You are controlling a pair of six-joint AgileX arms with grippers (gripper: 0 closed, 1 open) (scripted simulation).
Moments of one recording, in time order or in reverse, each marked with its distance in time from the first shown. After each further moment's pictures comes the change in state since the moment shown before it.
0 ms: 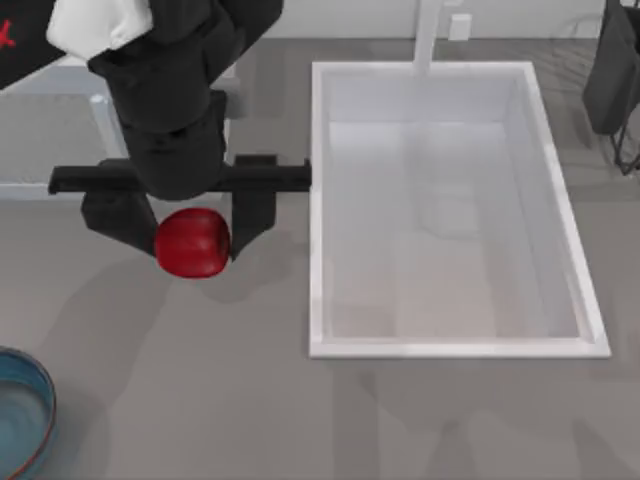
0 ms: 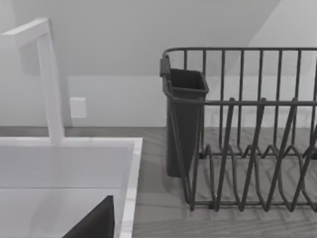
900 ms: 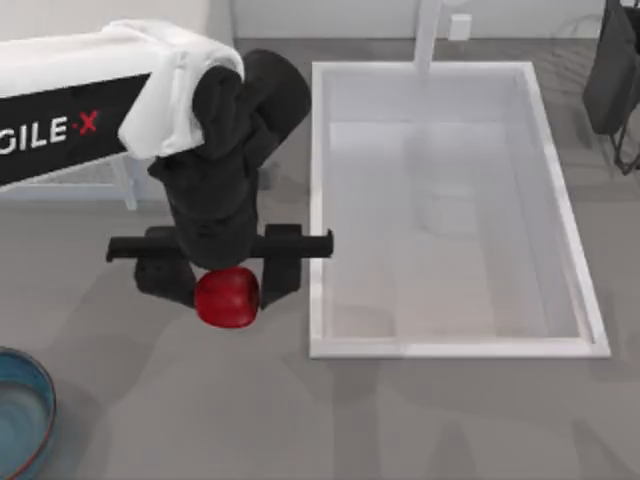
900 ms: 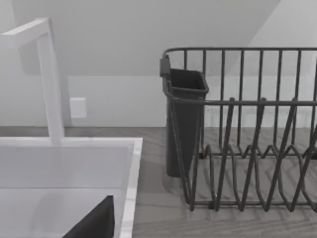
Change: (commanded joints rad) left arm -0.023 0.072 -0.263 0.349 -0.002 -0.023; right arm 0.000 0.000 0.000 0.000 0.000 0.000
